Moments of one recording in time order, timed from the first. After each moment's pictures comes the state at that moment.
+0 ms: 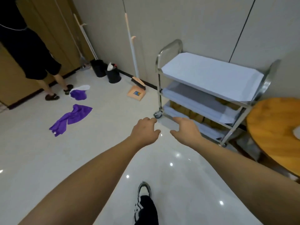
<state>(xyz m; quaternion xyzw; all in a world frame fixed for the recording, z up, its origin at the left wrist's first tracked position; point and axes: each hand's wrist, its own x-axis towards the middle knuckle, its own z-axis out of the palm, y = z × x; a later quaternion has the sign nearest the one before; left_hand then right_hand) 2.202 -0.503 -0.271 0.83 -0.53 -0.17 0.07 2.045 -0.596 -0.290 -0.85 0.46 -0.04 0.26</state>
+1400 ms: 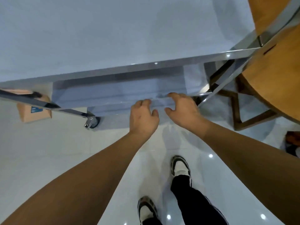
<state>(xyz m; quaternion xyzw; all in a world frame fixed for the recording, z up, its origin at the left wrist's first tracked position) 2.139 -0.992 -0.636 0.70 -0.64 -0.29 0.05 1.992 -0.995 -0.645 -0.60 0.72 -0.06 0.34</state>
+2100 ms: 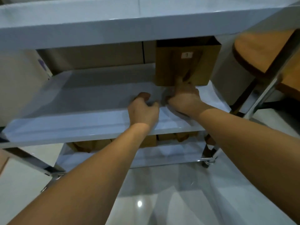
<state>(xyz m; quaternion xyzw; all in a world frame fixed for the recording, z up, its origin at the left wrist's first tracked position) 2.141 -1.120 -0.755 0.63 -0.59 -0.33 0.39 1.995 -1.138 -0.735 -0.63 0.75 -0.18 0.10</state>
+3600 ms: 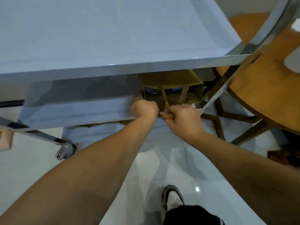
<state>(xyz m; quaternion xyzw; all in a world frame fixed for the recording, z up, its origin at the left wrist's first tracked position) 2.095 -1.062 -0.665 0.75 -0.43 -0.41 0.29 1.986 -0.988 -0.676 -0.67 0.71 -0.19 0.08</state>
